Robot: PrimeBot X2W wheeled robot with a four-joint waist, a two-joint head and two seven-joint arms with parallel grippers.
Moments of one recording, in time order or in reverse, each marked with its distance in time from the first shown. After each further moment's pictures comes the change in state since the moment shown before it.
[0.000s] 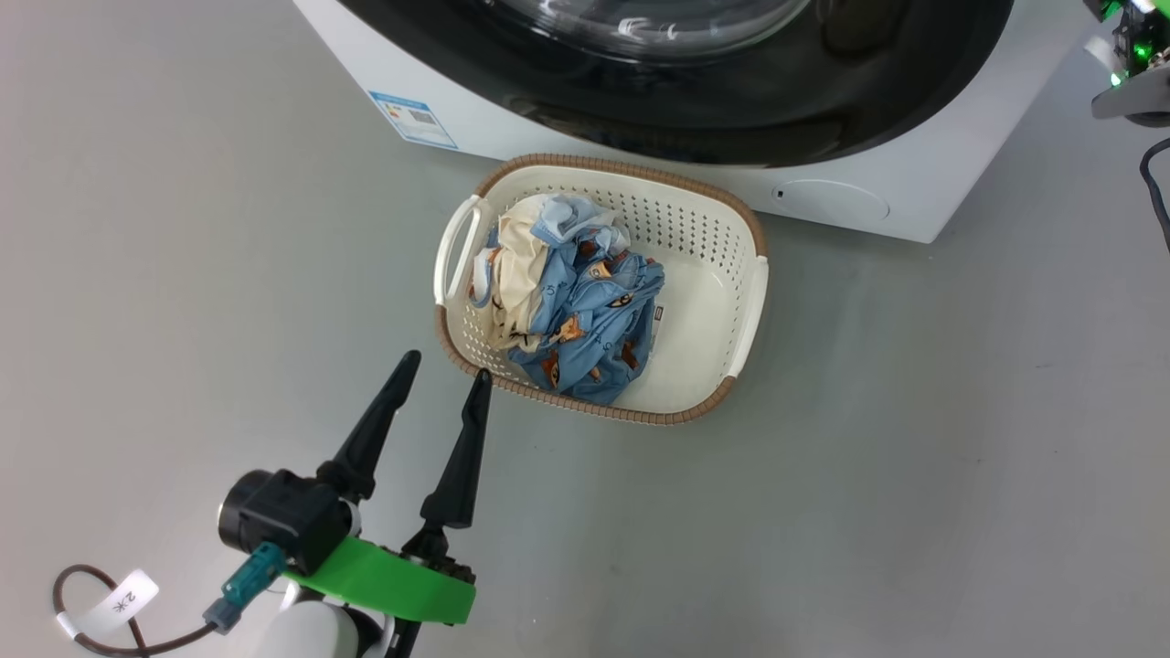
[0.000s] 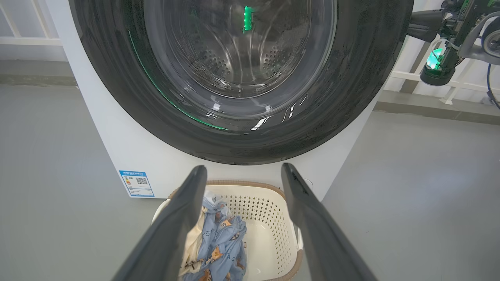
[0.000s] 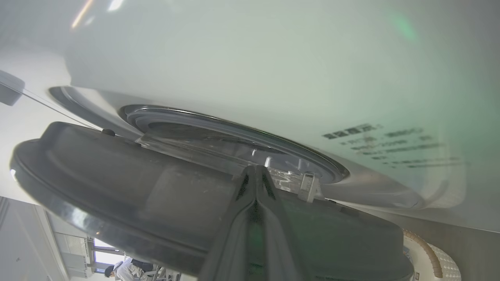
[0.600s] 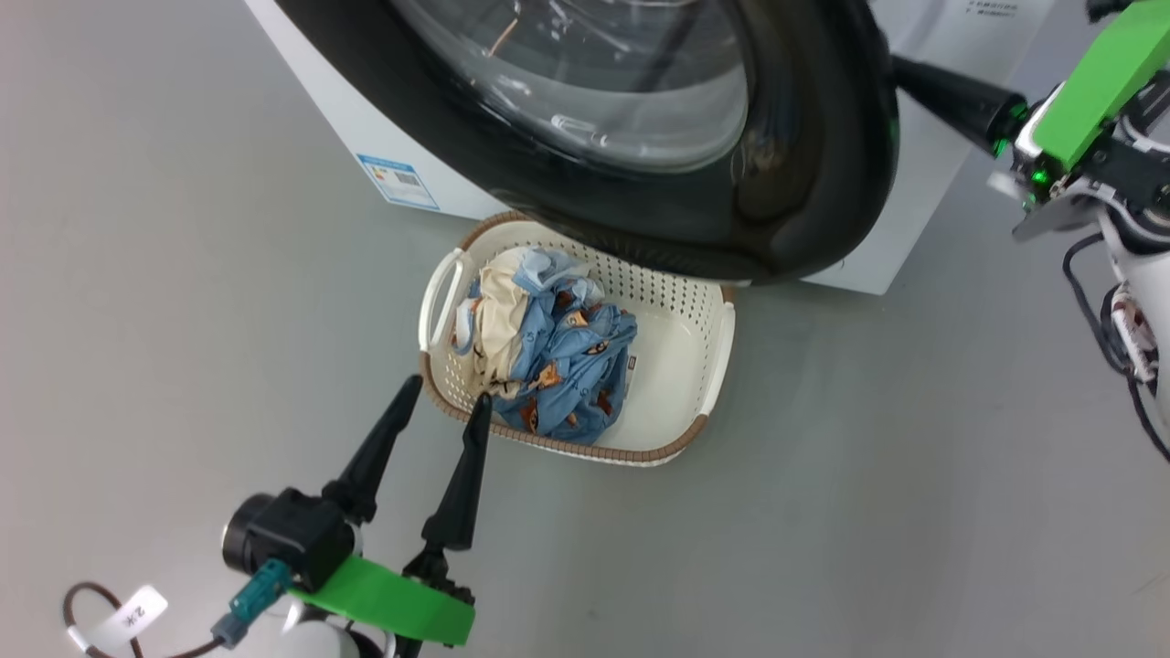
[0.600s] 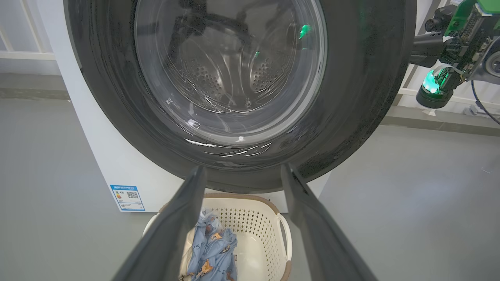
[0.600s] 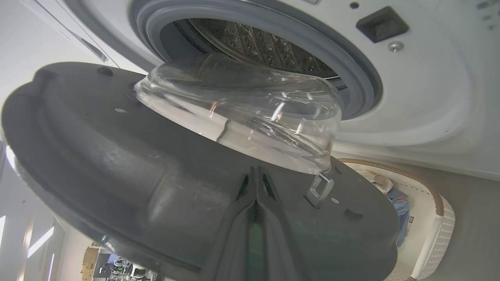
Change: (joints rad) left arm 0.020 0.003 -0.004 0.020 0.000 0.000 0.000; right arm 0.152 0.012 0.061 -0.102 0.032 0.000 0.165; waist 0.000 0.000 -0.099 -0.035
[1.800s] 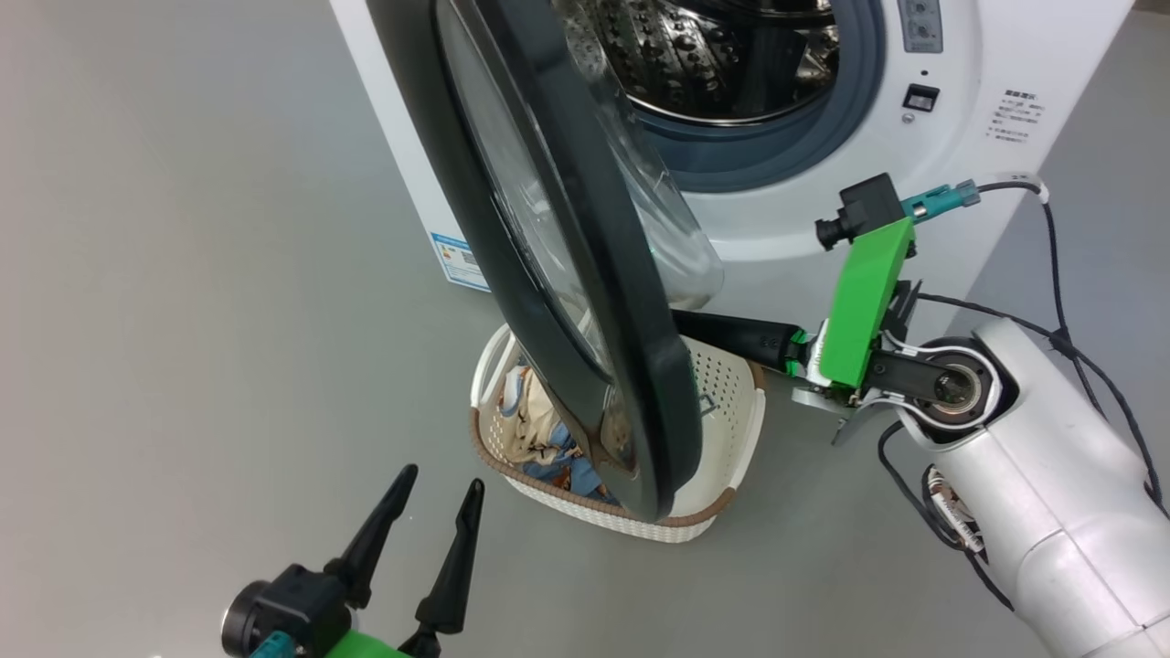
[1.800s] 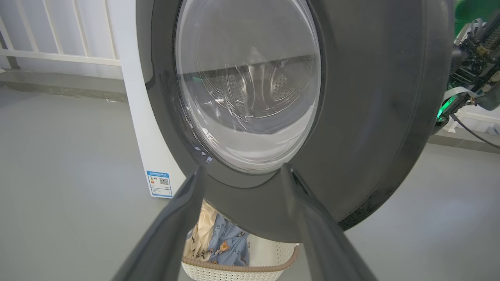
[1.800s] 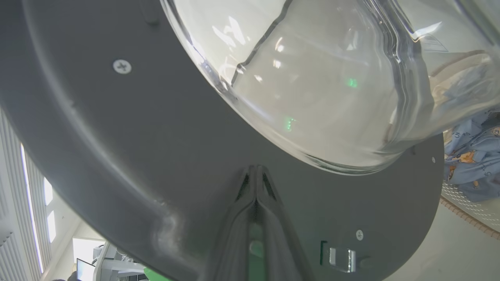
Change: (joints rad) left arm 0.139 0.017 0.003 0.013 0.004 0.000 0.000; right arm 0.288 0.156 0.128 -0.205 0.001 0.000 0.095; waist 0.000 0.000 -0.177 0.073
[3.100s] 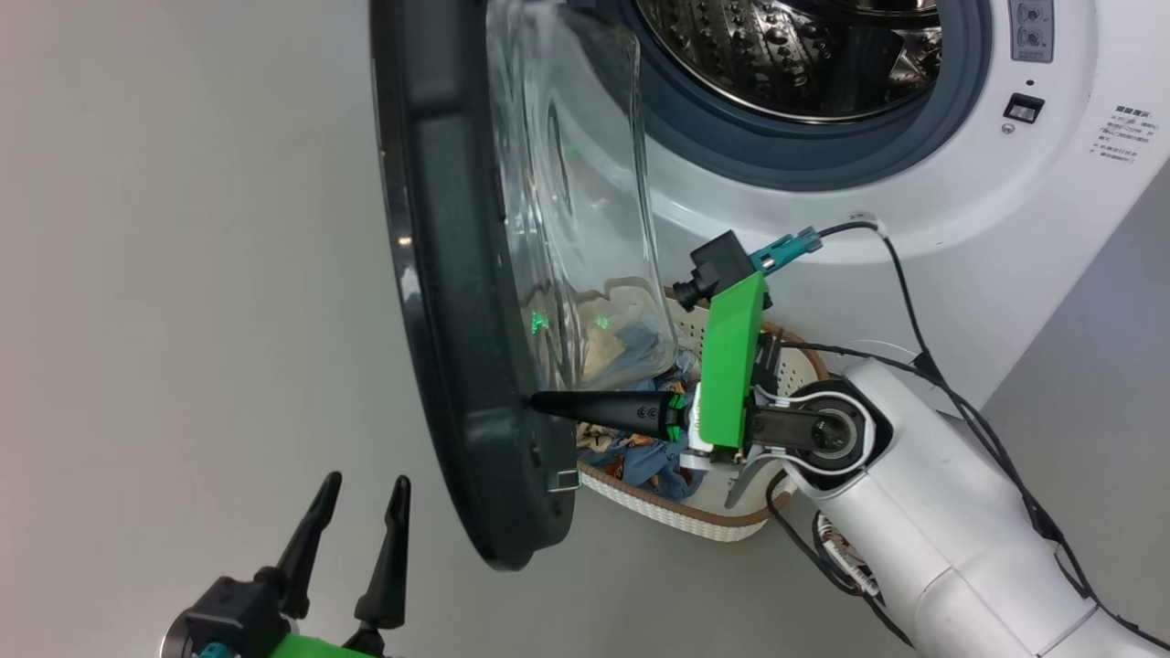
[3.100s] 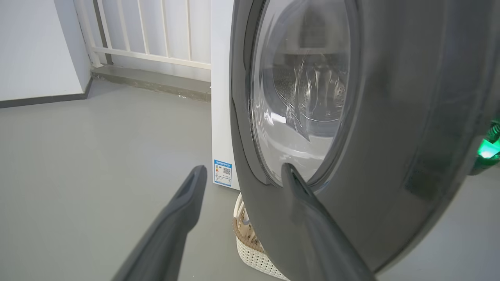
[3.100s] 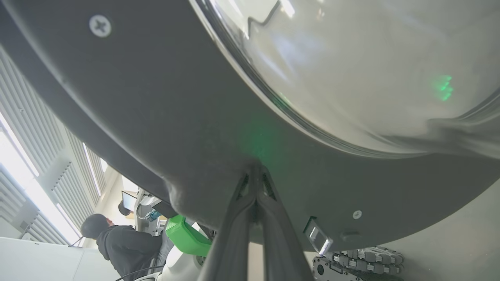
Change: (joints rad) left arm 0.037 -0.034 0.156 0.010 0.027 0.000 0.000; right arm 0.012 0.155 0.092 0.013 -0.004 0.000 0.053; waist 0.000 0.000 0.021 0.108
